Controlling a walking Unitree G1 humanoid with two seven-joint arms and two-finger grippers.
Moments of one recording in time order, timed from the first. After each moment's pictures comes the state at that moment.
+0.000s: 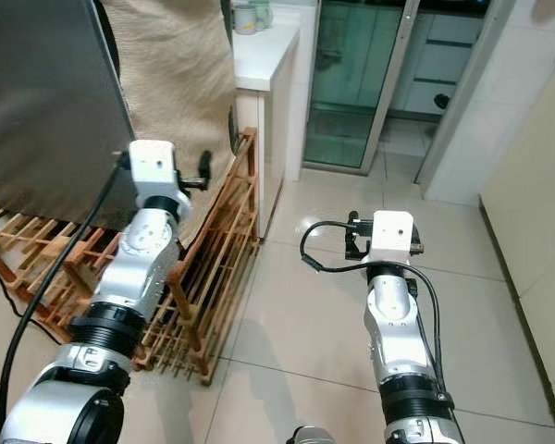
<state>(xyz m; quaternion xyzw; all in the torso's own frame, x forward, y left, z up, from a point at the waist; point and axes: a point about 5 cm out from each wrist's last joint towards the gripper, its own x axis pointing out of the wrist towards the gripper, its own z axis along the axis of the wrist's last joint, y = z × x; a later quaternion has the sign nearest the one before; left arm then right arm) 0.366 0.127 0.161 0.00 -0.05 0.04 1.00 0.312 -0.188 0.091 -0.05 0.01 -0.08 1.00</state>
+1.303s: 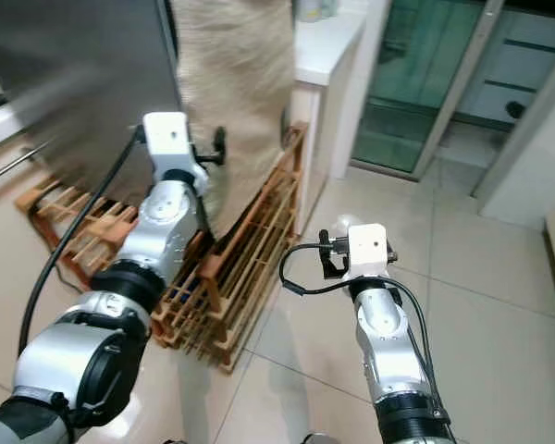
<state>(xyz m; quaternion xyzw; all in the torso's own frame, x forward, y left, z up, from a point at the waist) 0.393 0.073 0.189 -0.05 -0.07 -0.06 0.99 0.299 -0.163 0.082 -0.06 0.04 0.03 1.00</state>
